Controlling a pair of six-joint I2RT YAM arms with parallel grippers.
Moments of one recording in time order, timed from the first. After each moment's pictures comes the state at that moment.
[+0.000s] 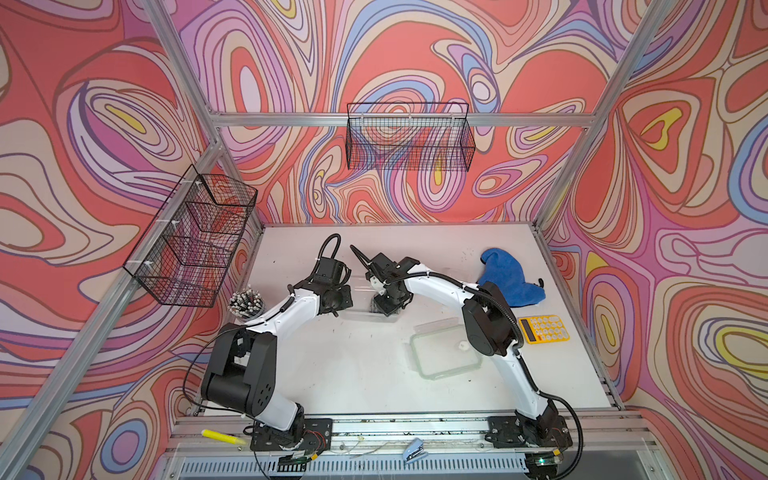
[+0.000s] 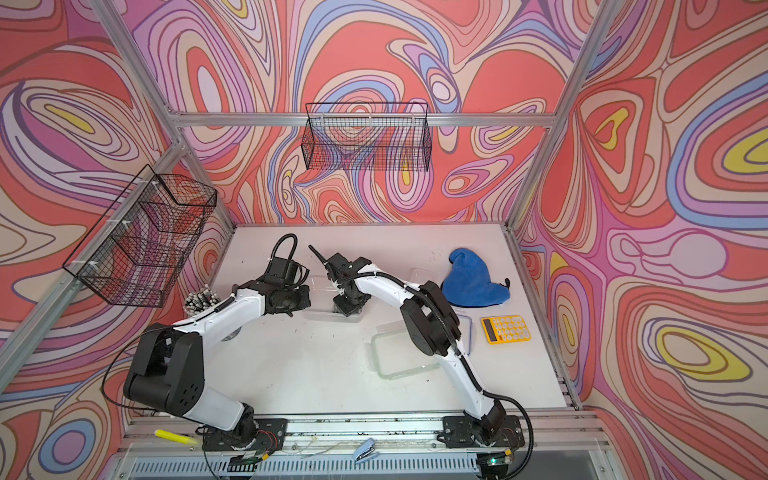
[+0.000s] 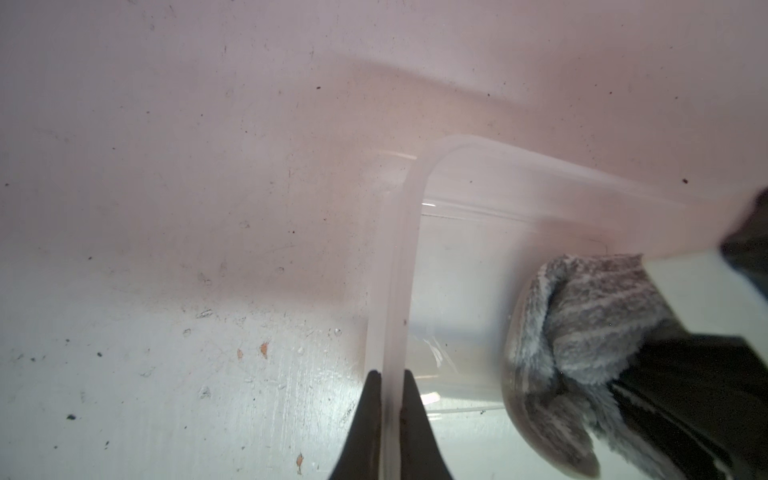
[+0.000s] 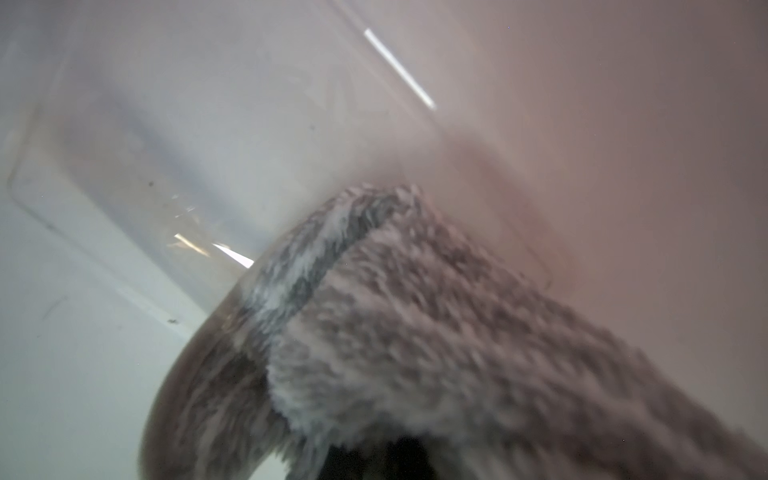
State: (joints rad) left arm -0.27 1.54 0.96 -0.46 -0.01 -0.46; right arm 0.77 2.32 1.95 -0.99 -0.10 0.04
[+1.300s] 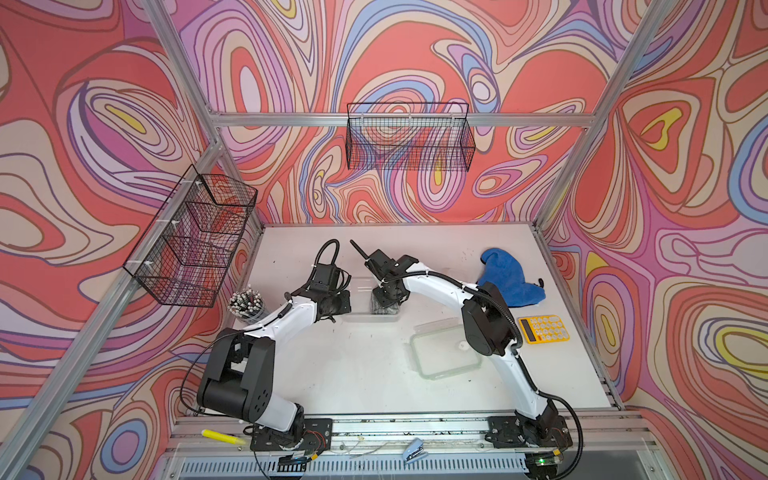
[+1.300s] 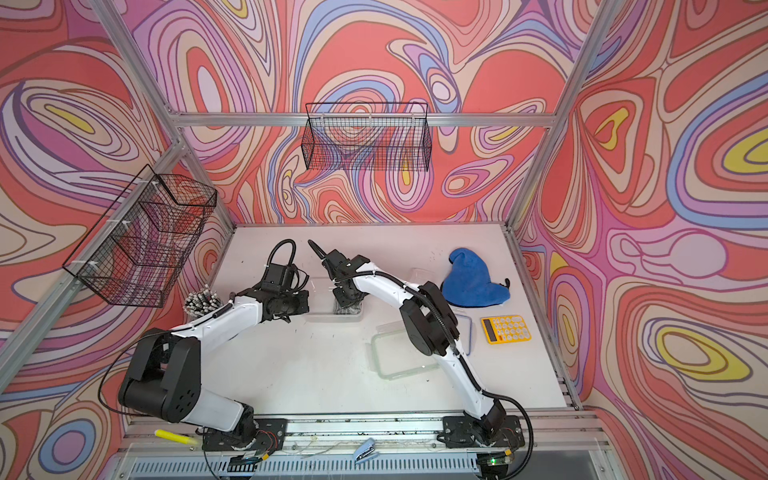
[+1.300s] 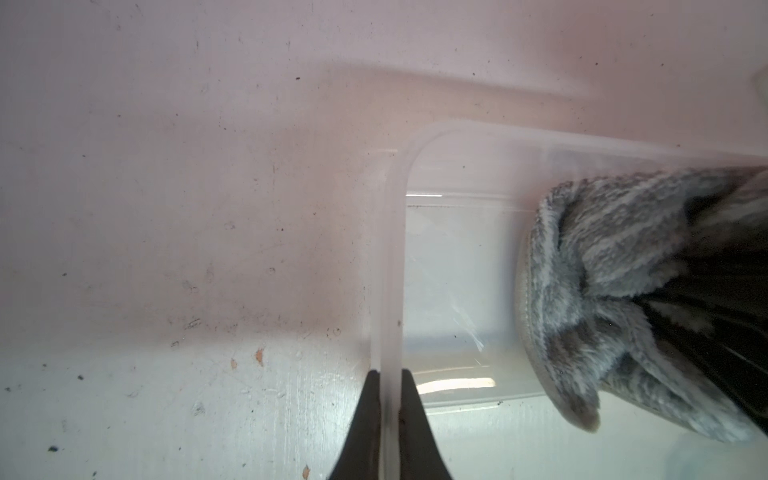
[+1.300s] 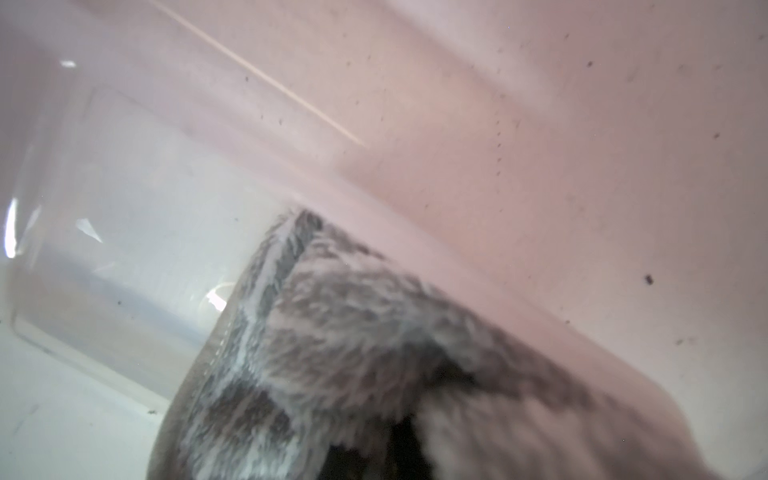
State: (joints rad) left arm -0.27 1.50 0.87 -0.37 0.03 -0.36; right arm 0.77 2.35 2.04 -0.95 0.08 0.21
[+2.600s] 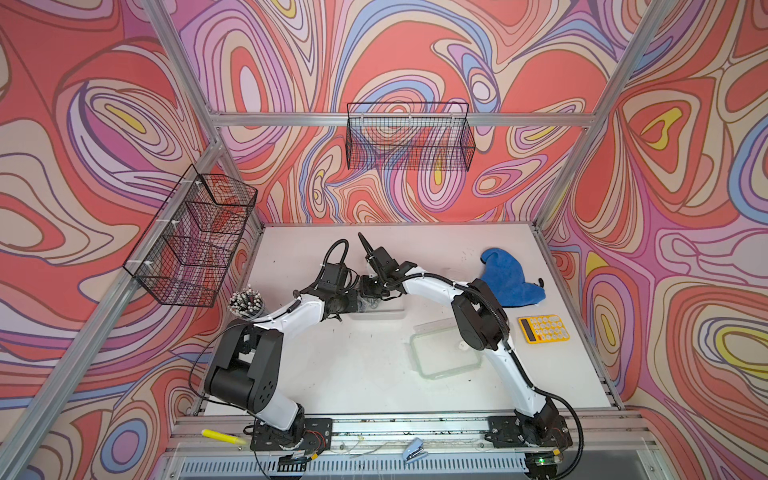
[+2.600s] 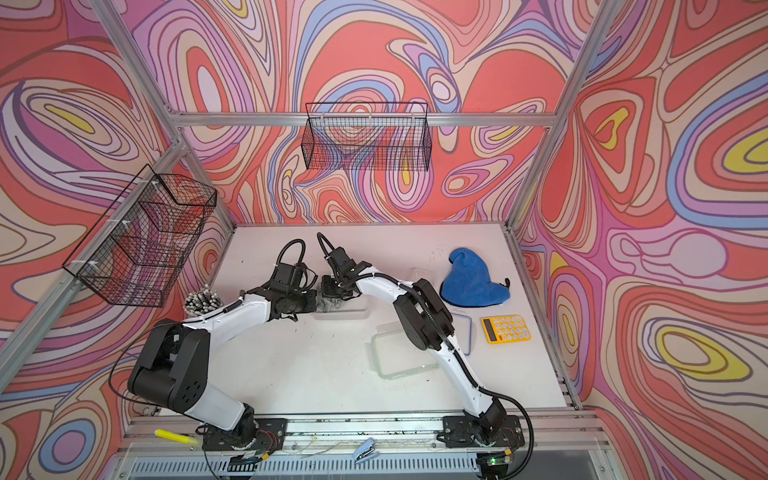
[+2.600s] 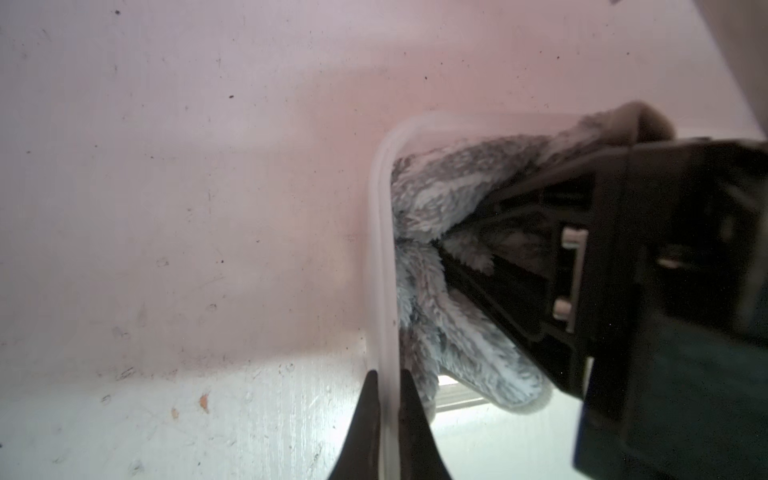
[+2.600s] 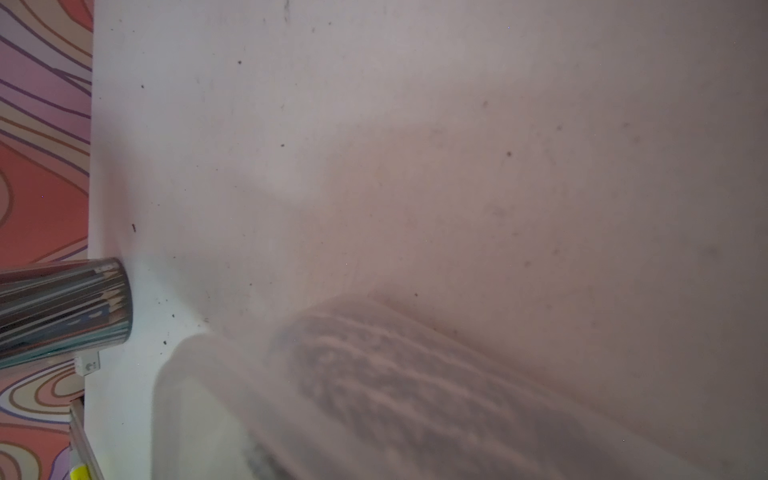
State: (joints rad) left arm -0.32 1.56 0.88 -0.31 0.05 -0.35; right arm 0.73 2.44 1.97 -0.42 -0.31 0.62
